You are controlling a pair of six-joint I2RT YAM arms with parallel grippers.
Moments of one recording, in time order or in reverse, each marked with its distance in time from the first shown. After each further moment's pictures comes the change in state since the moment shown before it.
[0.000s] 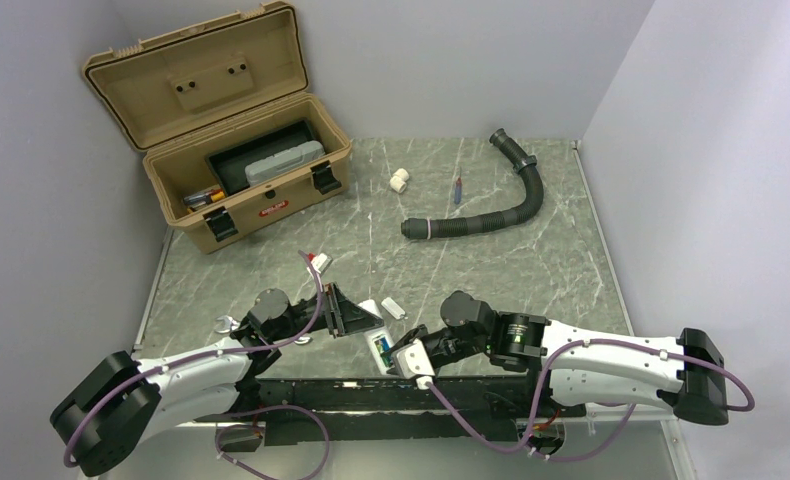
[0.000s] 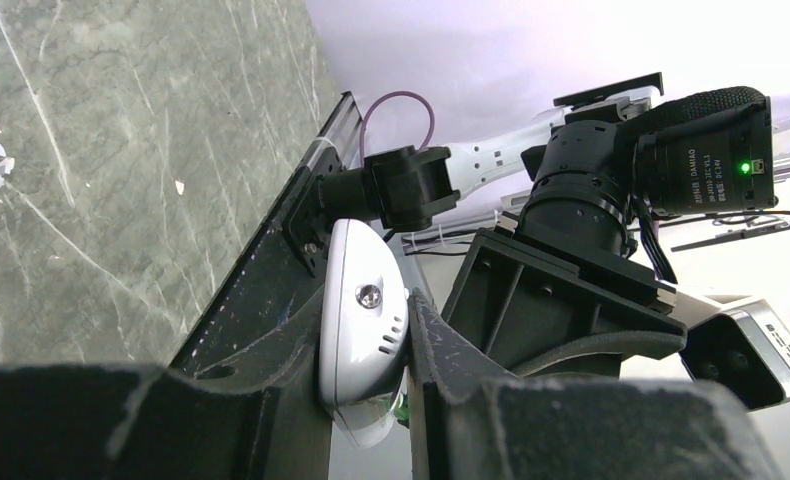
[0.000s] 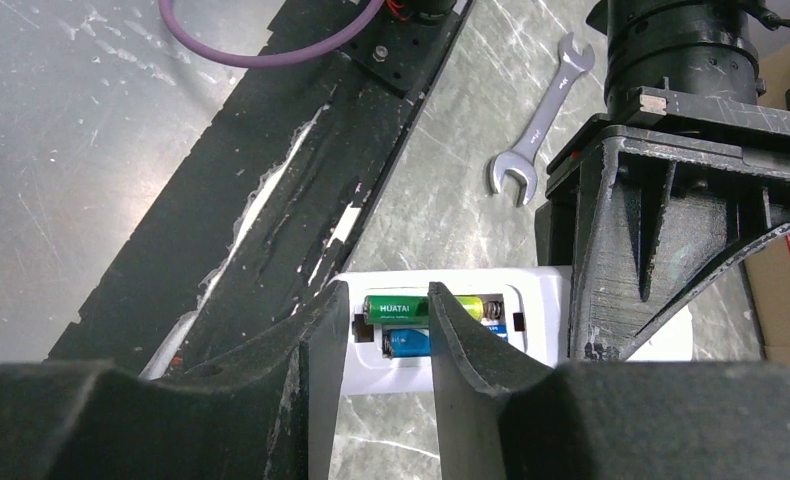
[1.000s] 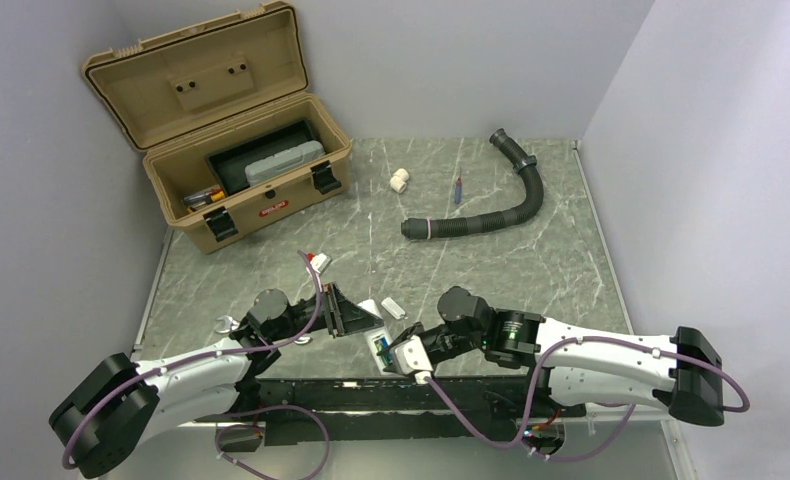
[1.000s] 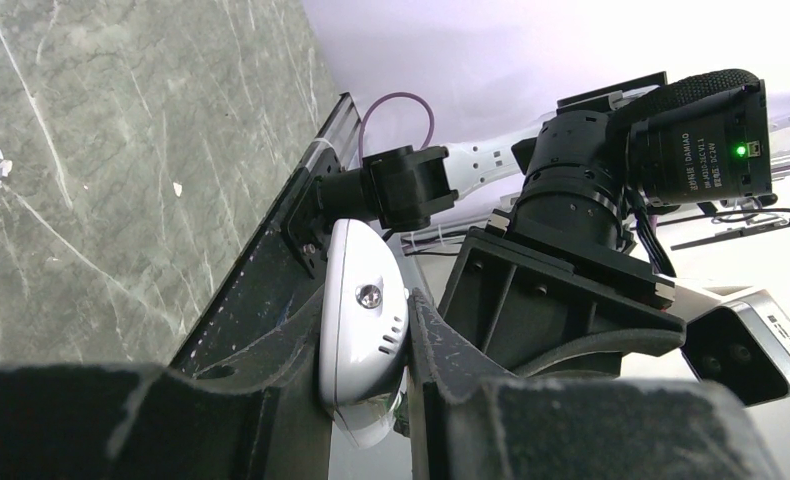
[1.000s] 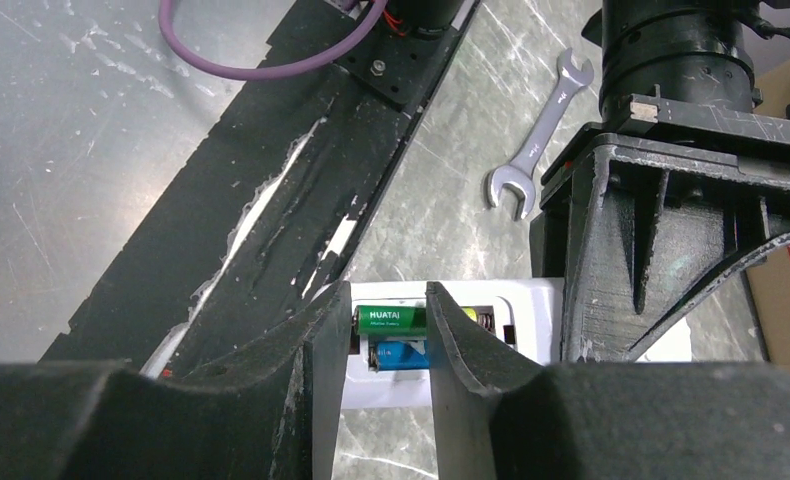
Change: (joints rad) left arm 0.000 -0.013 0.000 -0.006 0.000 0.002; right arm -0.034 0.031 0.000 0.043 -0.055 -0.004
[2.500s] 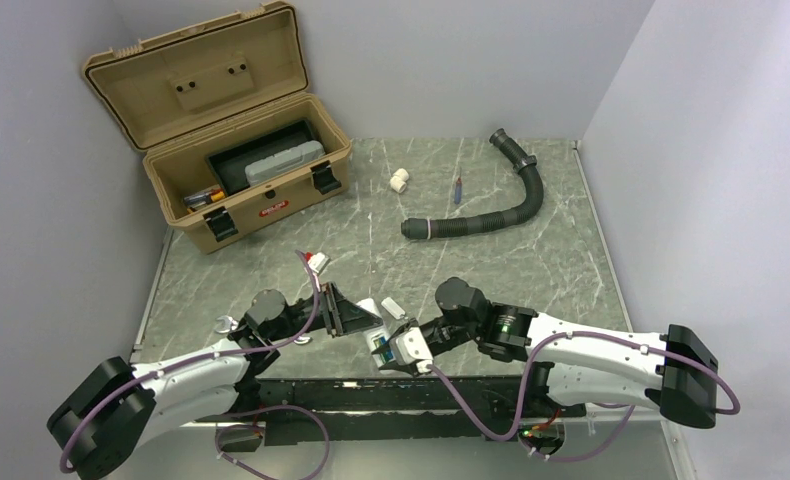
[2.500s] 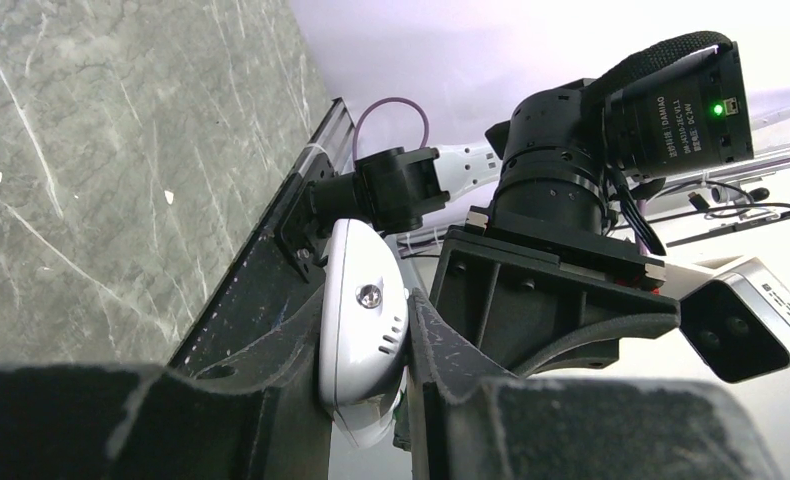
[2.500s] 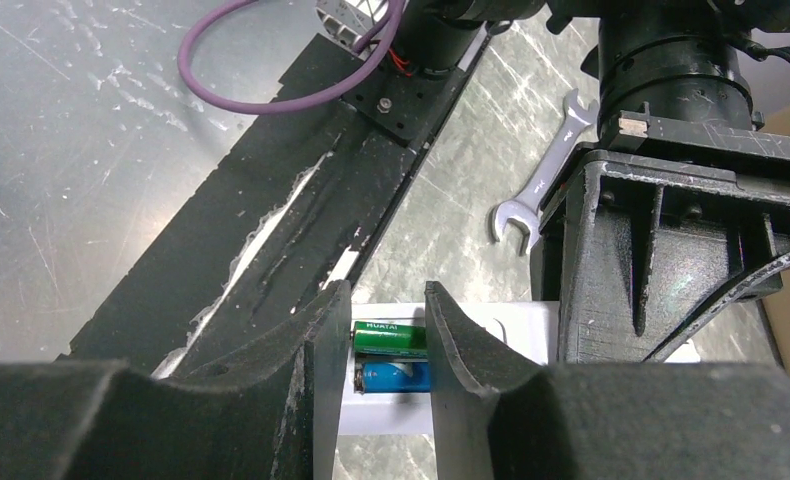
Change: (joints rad) left arm 0.000 -0.022 0.000 0.001 0.003 0.000; right arm -0.069 0.066 -0.001 0.096 -0.149 0.016
